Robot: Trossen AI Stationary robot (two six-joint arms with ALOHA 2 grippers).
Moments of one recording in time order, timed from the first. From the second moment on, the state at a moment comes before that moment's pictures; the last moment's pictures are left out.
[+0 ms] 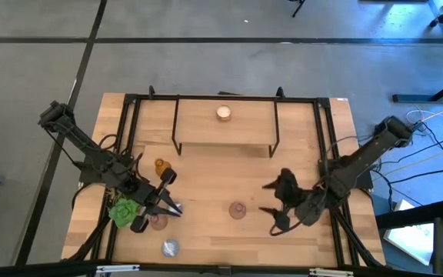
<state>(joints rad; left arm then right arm) -0.64 1.05 0.74 0.37 -0.22 0.07 0.73 1.32 0.93 -0.38 0.63 0.70</state>
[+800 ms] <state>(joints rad) -0.59 1.05 0.74 0.34 -0.18 0.07 0.71 1.37 0.66 0.17 0.60 0.67</state>
